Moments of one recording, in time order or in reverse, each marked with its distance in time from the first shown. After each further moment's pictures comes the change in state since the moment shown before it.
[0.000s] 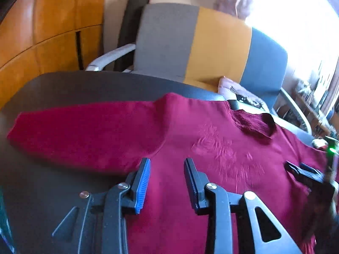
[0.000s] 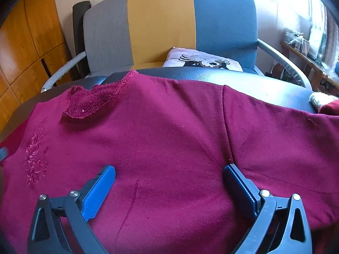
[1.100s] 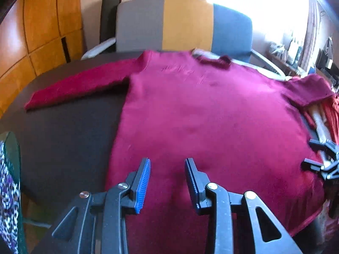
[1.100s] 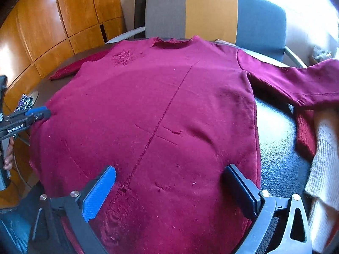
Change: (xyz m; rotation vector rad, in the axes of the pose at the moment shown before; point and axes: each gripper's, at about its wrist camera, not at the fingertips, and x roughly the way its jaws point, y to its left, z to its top) left arm -0.068 -0.039 -0.116 0.231 0.041 -0.039; right arm -0.165 0.003 -0.178 -0.204 0.051 0.249
